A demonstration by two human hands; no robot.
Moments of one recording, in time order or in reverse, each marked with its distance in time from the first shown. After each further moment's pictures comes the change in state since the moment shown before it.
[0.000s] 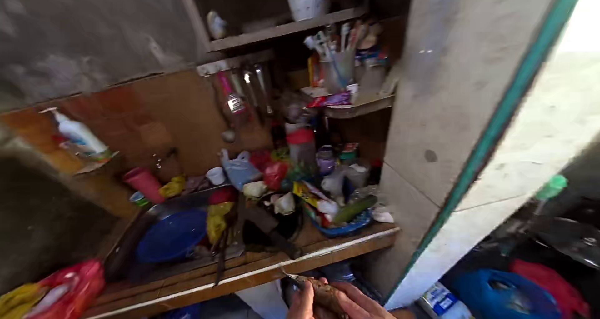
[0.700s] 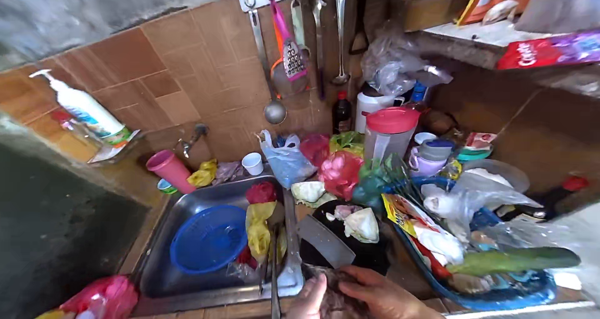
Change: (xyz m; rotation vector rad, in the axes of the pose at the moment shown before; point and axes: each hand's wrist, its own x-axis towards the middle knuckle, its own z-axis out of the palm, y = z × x) left_hand 0.201 0.173 -0.114 0.199 0.030 -0.205; right_hand 0.294 -0.037 0.078 0.002 -0.310 0.166
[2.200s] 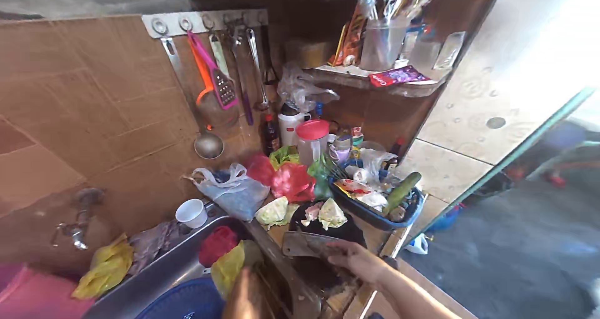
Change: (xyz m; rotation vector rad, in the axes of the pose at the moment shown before) left_hand 0.084 0.139 -0.147 0.295 -0.103 0.189; right_hand 0.059 -0.019 0.090 -0.142 0.844 0.029
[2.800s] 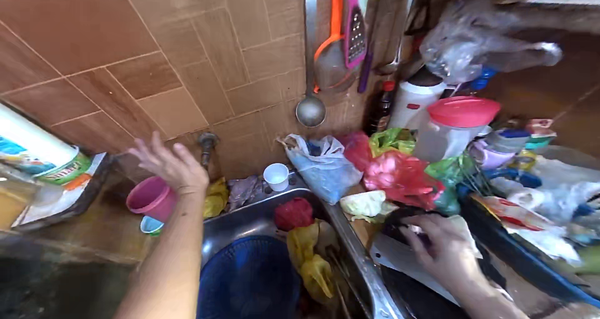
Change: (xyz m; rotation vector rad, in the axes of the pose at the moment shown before) left_hand 0.196 0.211 -0.214 0.973 1.039 1.125; right_hand 0.099 -0.036 0.051 -0.798 0.547 -0.926
